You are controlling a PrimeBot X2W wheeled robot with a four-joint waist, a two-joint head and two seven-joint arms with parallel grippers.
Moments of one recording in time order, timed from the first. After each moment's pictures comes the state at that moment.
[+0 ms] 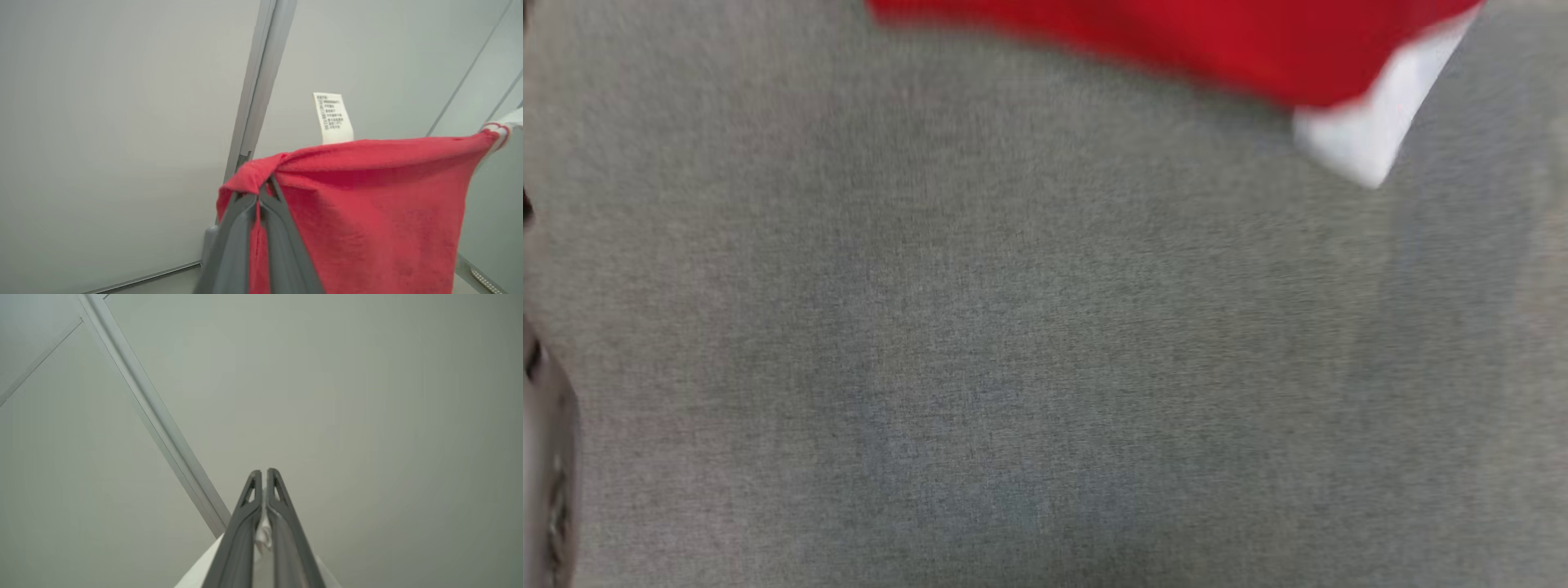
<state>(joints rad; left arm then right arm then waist) -1.34 0.25 -0.13 0.18 -0.74 -0.05 0.58 -1.57 -0.23 -0.31 0.35 0.63 0.13 0.40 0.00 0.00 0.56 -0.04</state>
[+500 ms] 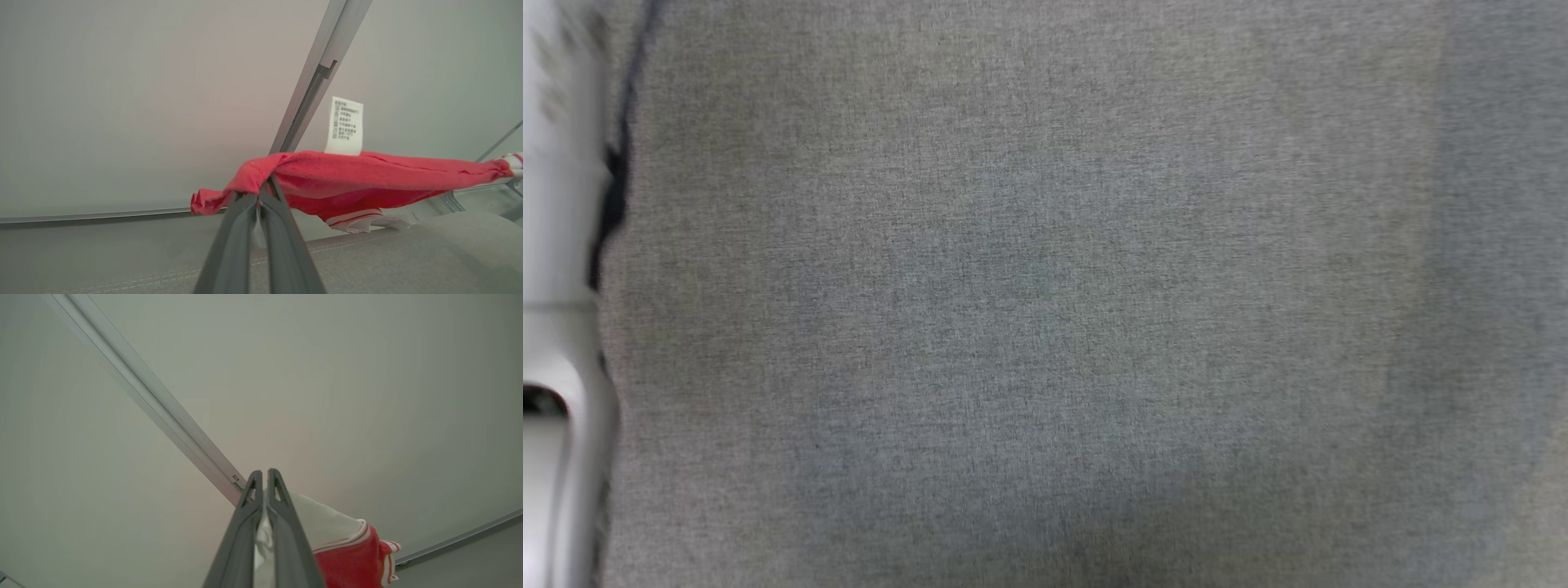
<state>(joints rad) -1.43 0.19 -0.25 0.71 -0.62 -0.12 0.13 -1.45 -0.15 -0.18 0.45 0.71 0.13 0.19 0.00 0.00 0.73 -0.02</state>
